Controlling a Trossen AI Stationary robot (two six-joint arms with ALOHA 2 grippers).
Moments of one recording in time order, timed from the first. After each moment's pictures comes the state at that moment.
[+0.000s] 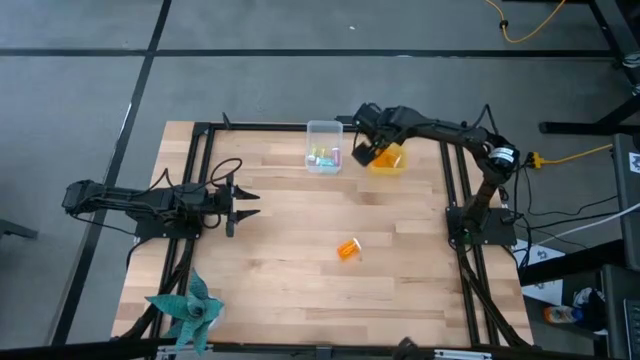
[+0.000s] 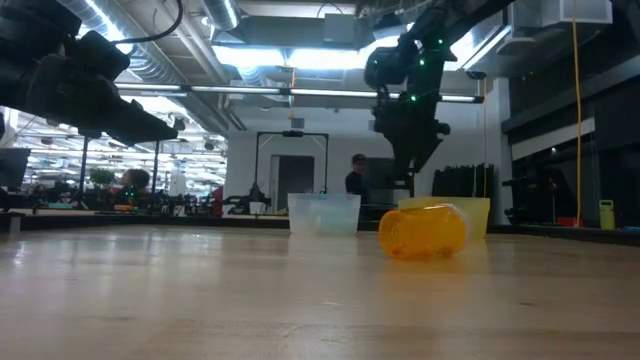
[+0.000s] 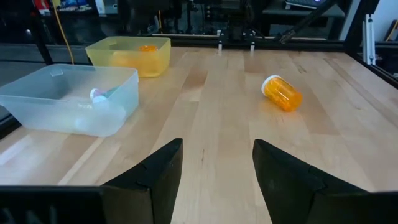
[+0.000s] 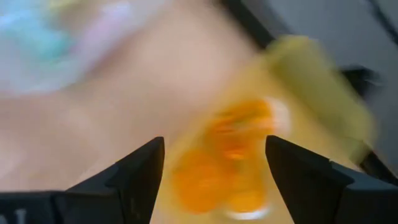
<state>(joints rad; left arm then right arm) 0.00 0.26 0.01 0.04 -0.16 -0.05 -0.52 1.77 1.41 -0.92 0.26 0.20</state>
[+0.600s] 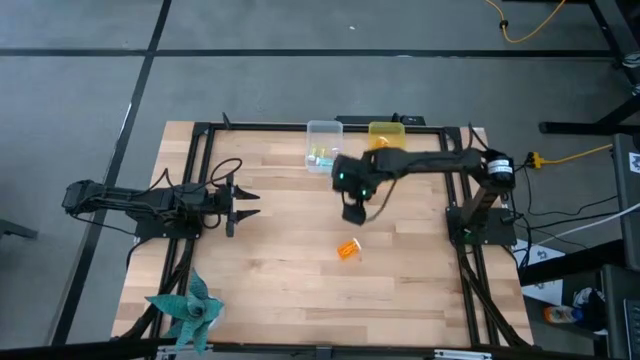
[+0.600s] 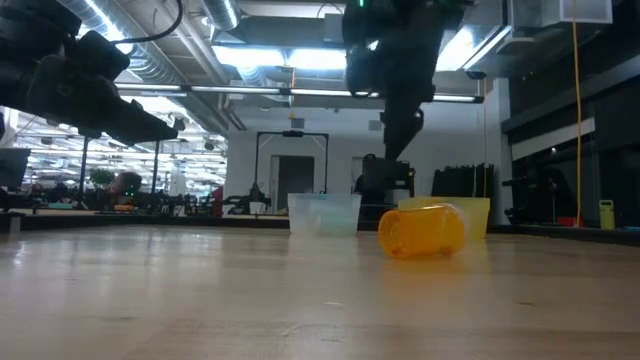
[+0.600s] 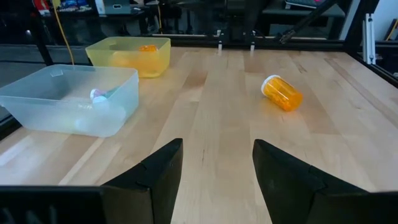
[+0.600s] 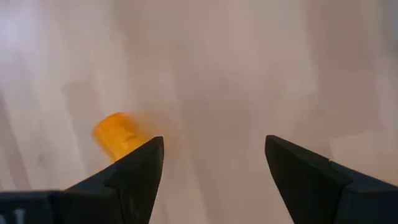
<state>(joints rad) 0.00 0.26 0.01 0.04 -0.16 -0.04 -0.13 1.77 1.41 -0.91 -0.18 0.14</state>
